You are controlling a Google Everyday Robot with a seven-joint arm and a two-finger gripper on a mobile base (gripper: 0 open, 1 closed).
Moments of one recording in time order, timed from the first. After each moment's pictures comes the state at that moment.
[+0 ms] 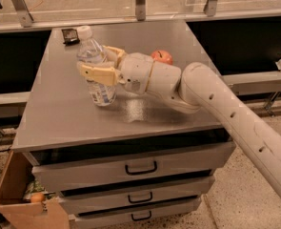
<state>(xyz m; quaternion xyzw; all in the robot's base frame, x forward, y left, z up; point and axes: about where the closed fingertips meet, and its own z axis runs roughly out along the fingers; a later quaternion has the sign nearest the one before) 0.571 0.106 0.955 -0.40 0.50 0.45 0.62</state>
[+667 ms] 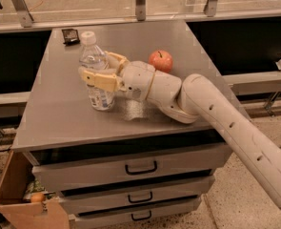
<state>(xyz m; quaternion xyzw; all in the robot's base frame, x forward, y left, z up) 0.565 0.102 0.943 -0.38 0.48 0.46 0.64</state>
